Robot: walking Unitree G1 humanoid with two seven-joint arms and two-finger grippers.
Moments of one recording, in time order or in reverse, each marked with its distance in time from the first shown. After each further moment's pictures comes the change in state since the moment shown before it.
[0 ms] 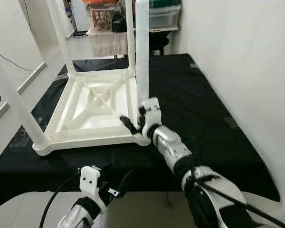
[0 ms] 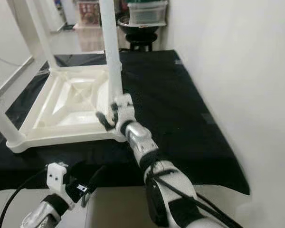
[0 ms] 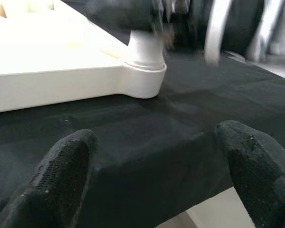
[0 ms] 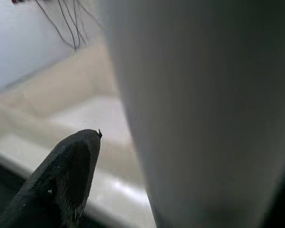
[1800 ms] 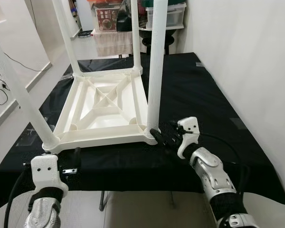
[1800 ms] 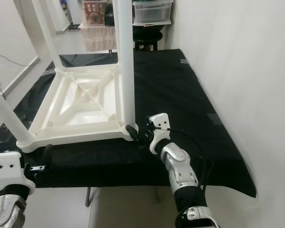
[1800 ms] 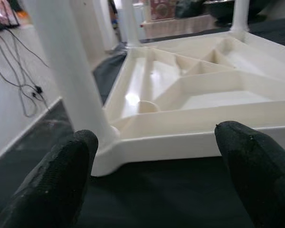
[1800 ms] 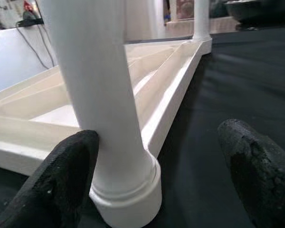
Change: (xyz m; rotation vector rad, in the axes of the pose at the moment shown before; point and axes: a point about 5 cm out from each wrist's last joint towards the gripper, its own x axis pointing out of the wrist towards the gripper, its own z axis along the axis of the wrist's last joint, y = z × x) left arm -0.034 0.059 0.060 0.259 -0.107 0.697; right arm -0.080 -0.066 -0.001 -0.054 -0.144 -0.148
